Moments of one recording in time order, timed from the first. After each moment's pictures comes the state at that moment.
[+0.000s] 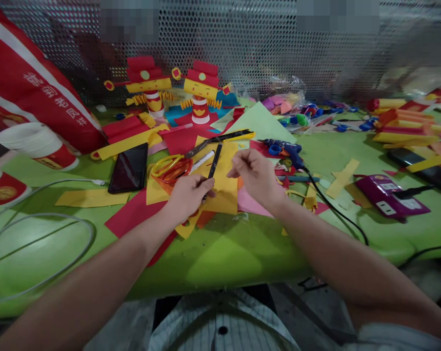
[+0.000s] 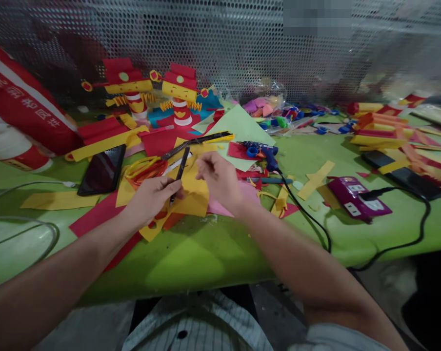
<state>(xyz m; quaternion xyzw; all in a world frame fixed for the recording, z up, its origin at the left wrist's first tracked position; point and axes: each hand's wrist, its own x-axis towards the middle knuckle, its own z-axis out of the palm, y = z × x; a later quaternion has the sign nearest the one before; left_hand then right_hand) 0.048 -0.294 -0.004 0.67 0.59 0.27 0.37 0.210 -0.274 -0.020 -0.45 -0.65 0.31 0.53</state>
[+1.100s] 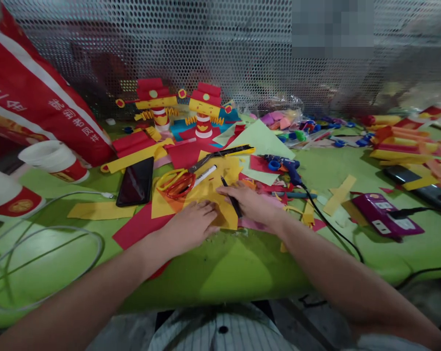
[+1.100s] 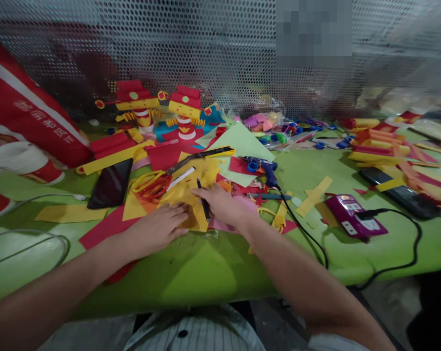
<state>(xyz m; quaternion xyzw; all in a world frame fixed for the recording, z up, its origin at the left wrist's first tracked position) 0.029 -0.303 -0.017 0.93 0.36 -0.01 0.05 0.226 -0.266 -0.033 -0.42 -0.87 0.18 0.19</state>
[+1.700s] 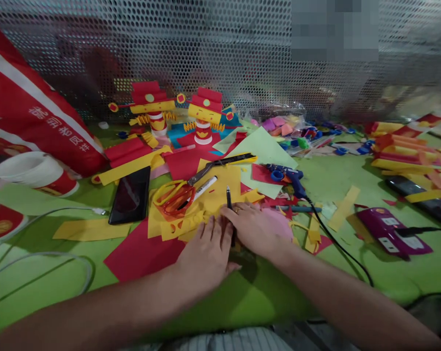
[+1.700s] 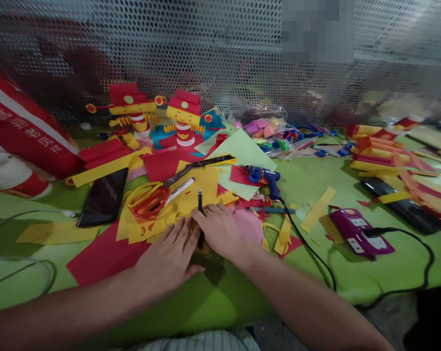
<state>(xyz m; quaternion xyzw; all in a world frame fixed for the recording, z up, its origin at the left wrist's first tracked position) 0.055 -0.331 -0.017 0.92 0.38 0.00 -0.06 0.200 -0.285 0.000 -0.51 -0.86 0.09 -0.02</state>
